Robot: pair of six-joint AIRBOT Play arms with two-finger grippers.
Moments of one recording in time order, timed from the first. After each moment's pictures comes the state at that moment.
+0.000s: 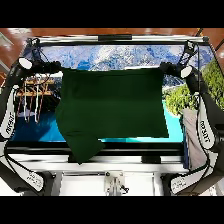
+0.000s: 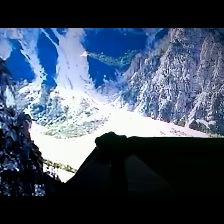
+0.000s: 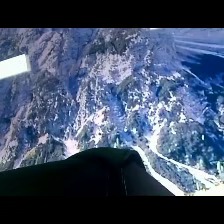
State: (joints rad) left arm 0.08 -1.88 1.79 1.05 -0.74 -1.27; right arm -0.05 -1.76 1.54 -1.12 0.40 1.41
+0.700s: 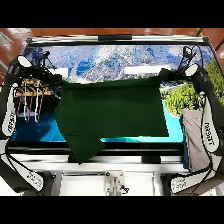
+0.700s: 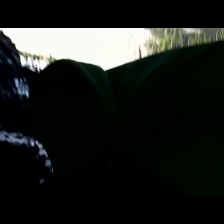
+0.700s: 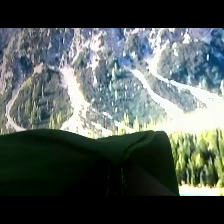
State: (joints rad) left arm 0.09 -1.91 1.88 1.15 -1.29 -1.25; right arm -0.09 -1.70 1.54 -1.16 0.80 1.49
